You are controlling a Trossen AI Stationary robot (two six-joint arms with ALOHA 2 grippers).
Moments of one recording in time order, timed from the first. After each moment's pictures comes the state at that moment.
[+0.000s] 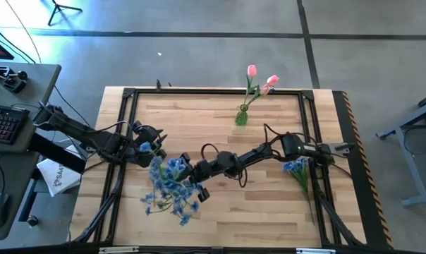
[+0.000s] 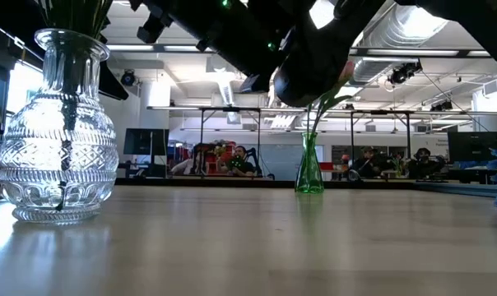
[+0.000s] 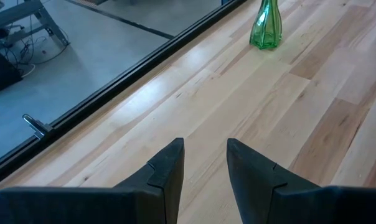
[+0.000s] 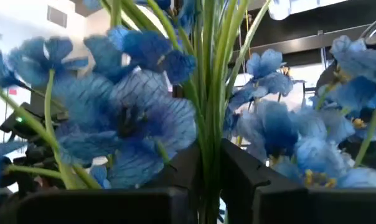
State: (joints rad) left arm -0.36 0.89 0.55 -0.63 -0.98 -0.68; right arm 0.17 2.39 1.51 1.39 -0.35 0.15
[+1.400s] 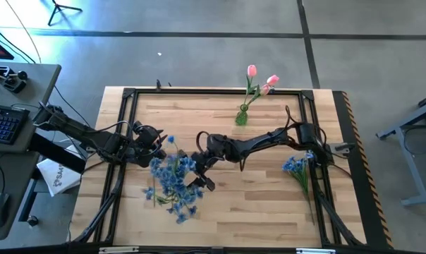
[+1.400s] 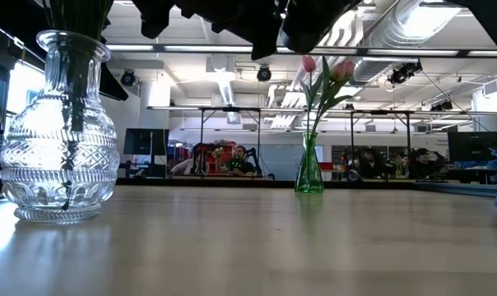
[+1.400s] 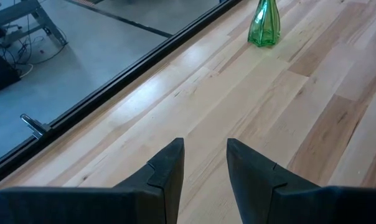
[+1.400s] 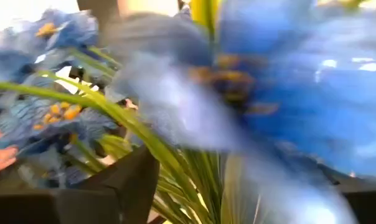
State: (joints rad) left arm -0.36 0.89 0.55 -0.63 -0.97 -0.68; right arm 0.08 2.16 1.51 0.74 -0.71 0.16
